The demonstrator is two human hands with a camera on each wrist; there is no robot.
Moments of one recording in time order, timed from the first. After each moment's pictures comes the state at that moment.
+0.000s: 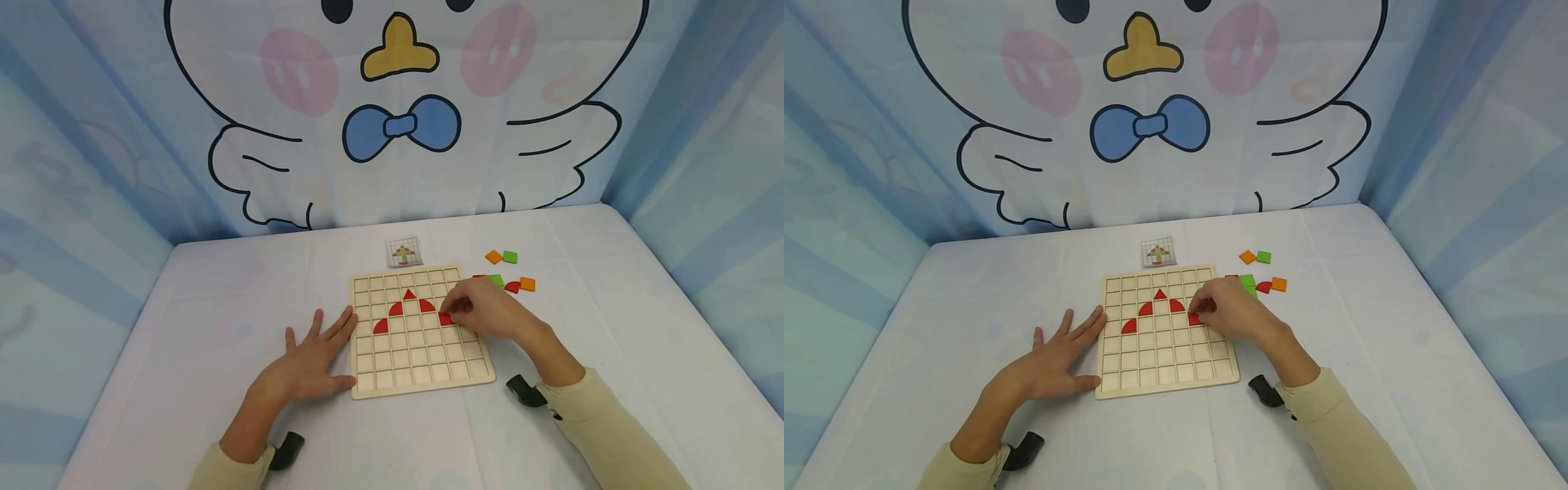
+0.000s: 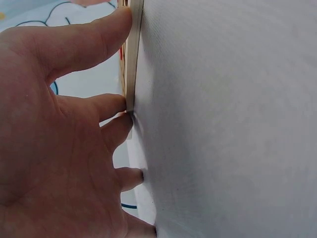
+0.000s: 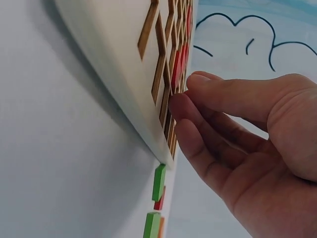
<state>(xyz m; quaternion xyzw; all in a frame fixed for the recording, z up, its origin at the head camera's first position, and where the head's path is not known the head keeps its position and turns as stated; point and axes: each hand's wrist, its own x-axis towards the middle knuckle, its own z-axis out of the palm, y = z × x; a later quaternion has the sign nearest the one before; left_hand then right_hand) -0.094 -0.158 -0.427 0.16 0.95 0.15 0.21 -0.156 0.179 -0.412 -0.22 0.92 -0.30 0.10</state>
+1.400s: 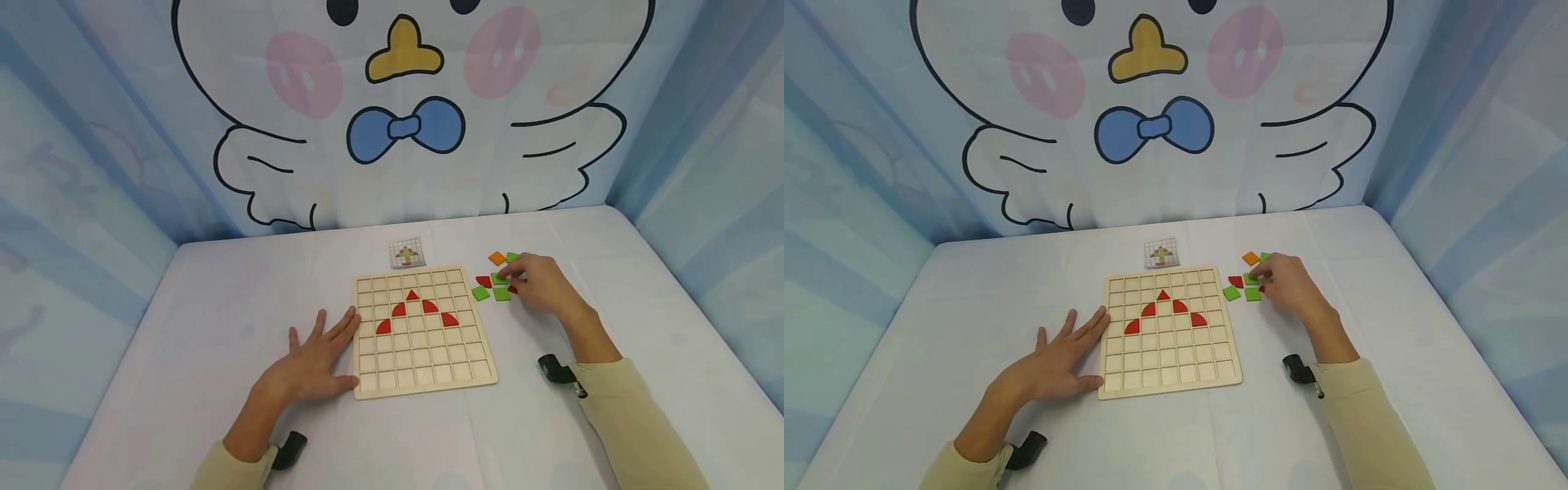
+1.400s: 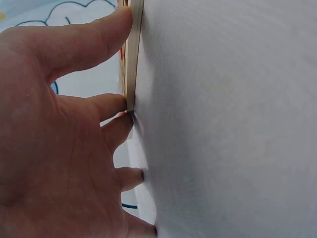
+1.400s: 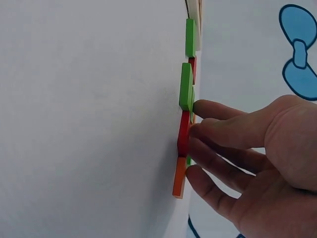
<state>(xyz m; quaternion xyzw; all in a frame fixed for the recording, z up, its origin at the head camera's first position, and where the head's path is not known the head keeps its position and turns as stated) -0.094 -0.160 -0.424 0.16 0.95 0.16 0.21 -0.189 0.250 -0.417 -0.07 0.96 -0.25 0.06</state>
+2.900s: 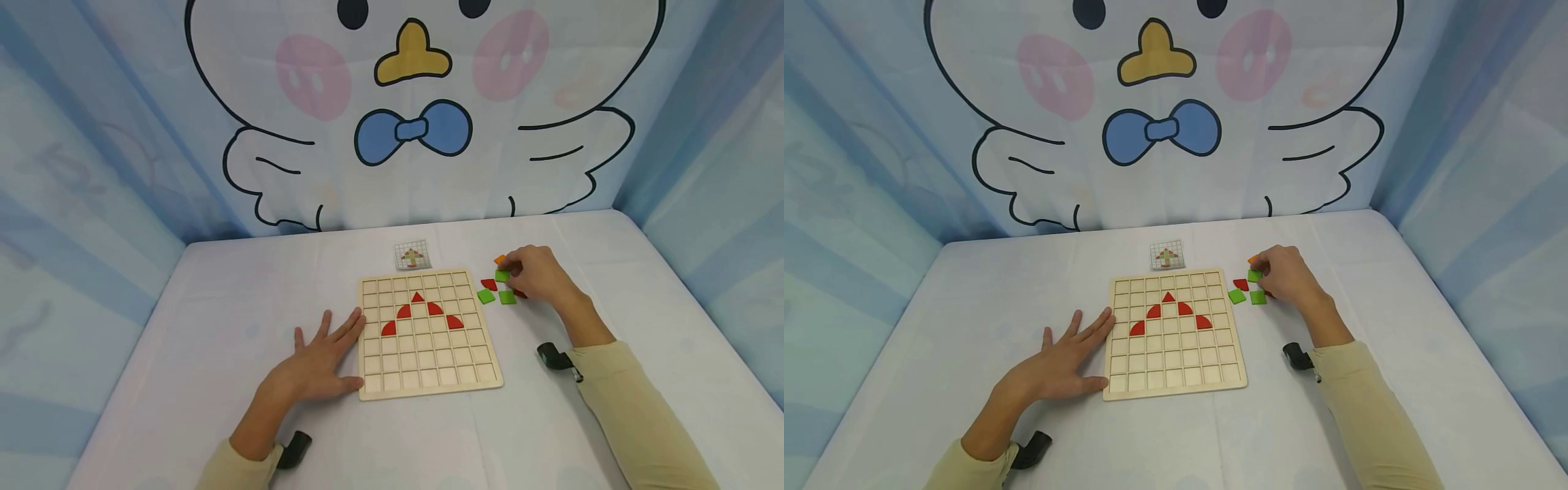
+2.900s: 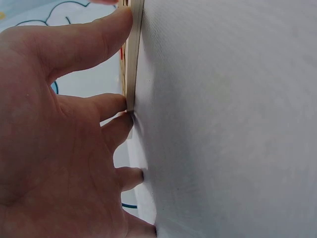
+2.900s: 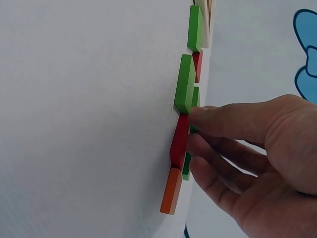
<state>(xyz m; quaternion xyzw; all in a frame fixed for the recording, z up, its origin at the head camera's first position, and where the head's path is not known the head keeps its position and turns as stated) -0.093 -0.159 -0.423 0.16 0.95 0.16 0.21 -0.215 0.243 -0.413 -0.07 0.96 -0.25 0.09</state>
